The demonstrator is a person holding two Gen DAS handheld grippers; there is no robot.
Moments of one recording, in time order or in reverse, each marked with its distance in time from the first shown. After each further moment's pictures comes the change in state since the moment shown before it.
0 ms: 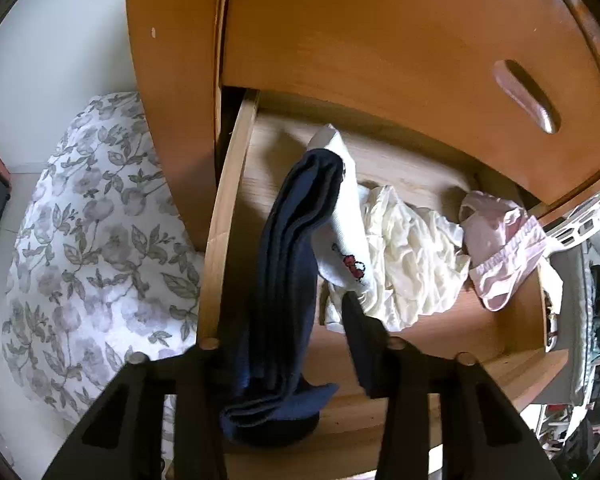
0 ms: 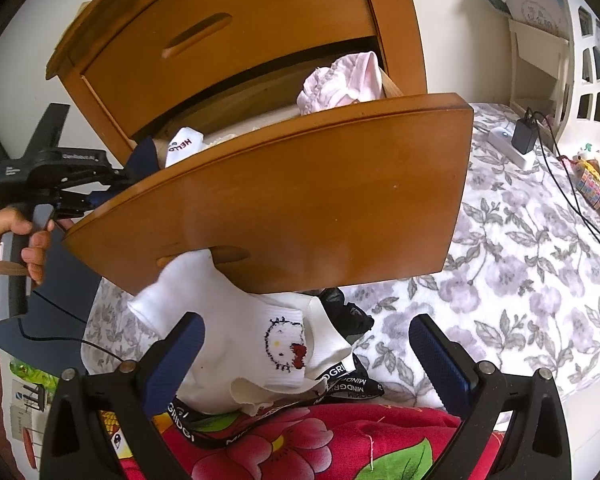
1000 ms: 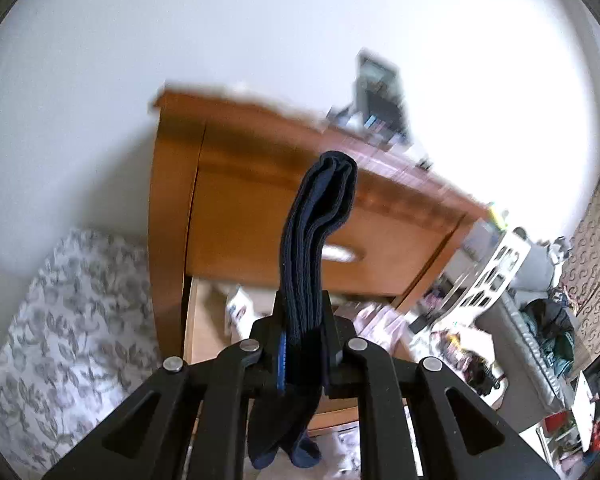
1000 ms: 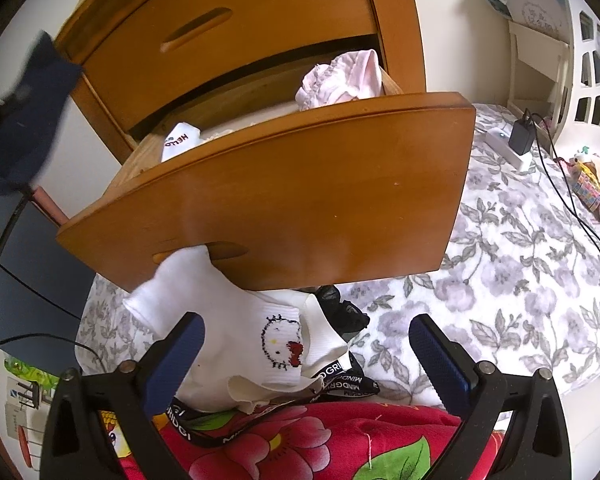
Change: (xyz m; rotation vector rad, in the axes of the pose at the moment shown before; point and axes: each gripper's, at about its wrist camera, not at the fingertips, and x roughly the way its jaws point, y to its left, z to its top) left arm -0.200 -0.027 -0.055 0.118 -0.577 -0.258; right arm 0.000 0.002 -0.001 -0.012 0.005 -0.030
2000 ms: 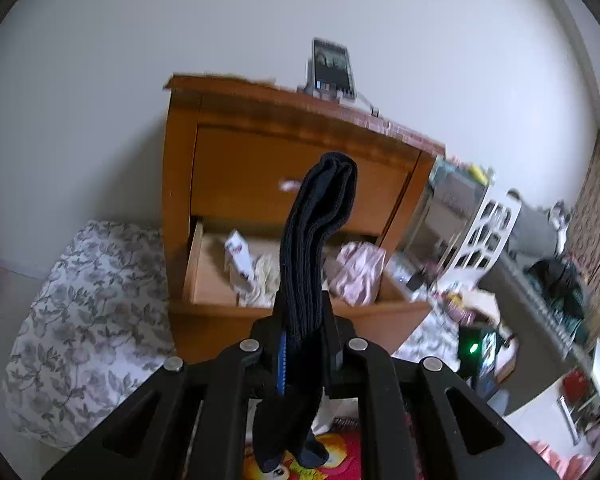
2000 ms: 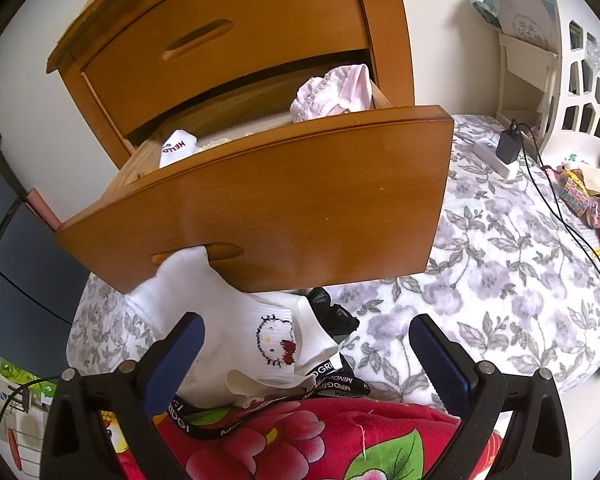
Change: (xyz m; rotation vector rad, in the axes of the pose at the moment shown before) left arm -0.068 -0.042 -0.108 0.089 0.046 0.053; right arm -0.013 0.003 -0.005 -0.006 -0.038 -0.041
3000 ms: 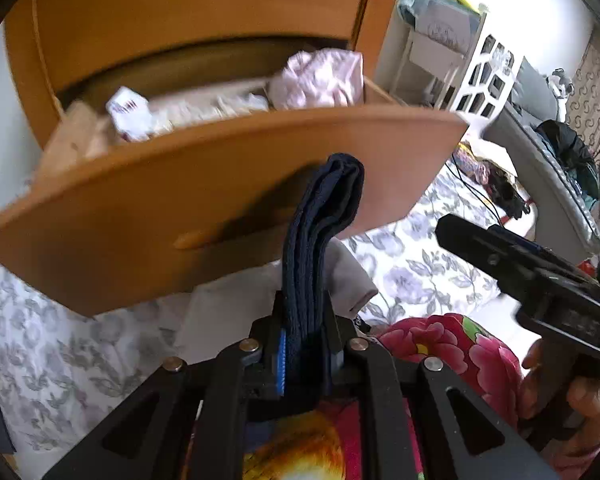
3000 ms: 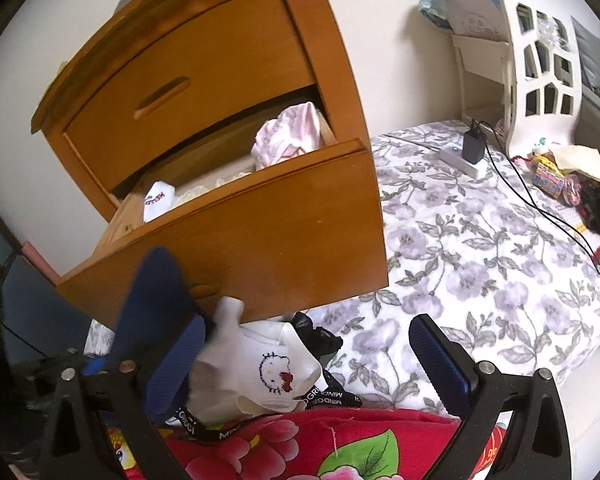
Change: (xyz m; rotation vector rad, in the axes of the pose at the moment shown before) left arm 0.172 -0.062 -0.089 0.200 0.490 -0.041; right arm -0.026 -0.028 0.000 0.146 -0.111 -0.021
